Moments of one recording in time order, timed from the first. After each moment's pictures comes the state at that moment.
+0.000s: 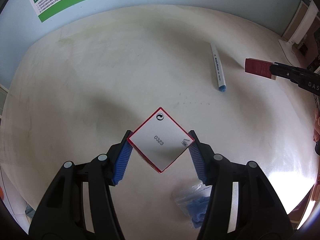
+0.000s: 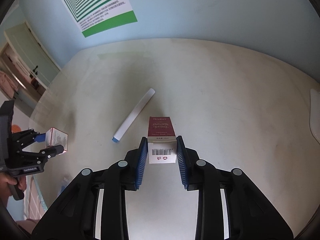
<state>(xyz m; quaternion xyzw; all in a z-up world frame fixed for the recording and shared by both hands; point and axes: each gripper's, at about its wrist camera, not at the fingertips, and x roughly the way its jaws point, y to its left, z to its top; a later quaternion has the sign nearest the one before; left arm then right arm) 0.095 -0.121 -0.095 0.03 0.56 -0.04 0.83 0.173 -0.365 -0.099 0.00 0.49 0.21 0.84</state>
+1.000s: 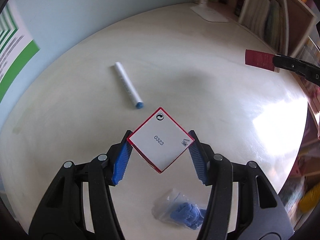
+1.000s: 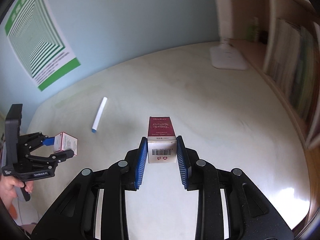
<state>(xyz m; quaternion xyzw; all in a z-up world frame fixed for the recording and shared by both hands) 0.087 -0.196 -0.081 0.21 0.49 -0.31 0.78 -0.014 -0.417 -0.058 0.14 0.41 -0.07 0.90</state>
